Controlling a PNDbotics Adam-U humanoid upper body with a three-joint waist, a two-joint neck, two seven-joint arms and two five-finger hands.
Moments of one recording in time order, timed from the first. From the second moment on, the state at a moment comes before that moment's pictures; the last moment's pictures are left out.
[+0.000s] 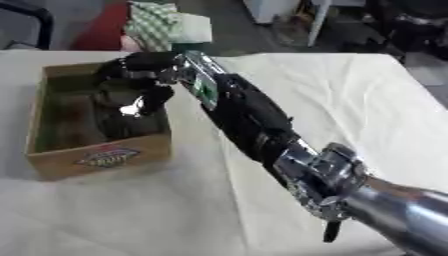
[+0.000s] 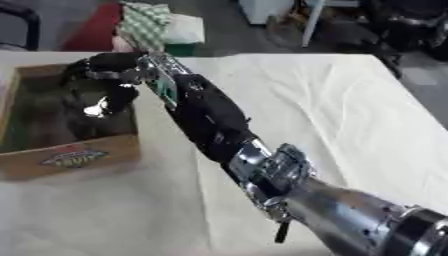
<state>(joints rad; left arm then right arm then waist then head) -0.26 0.28 0.02 -1.80 0.29 0.07 -0.13 -1.06 -0.17 0.10 -0.80 0.96 -0.72 0.43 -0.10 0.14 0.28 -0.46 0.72</state>
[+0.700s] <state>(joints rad) -0.23 0.28 0.04 -1.80 0.27 0.07 -0.11 -0.95 -0.34 -0.08 -0.72 0.79 -0.81 0.35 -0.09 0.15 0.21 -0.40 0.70</state>
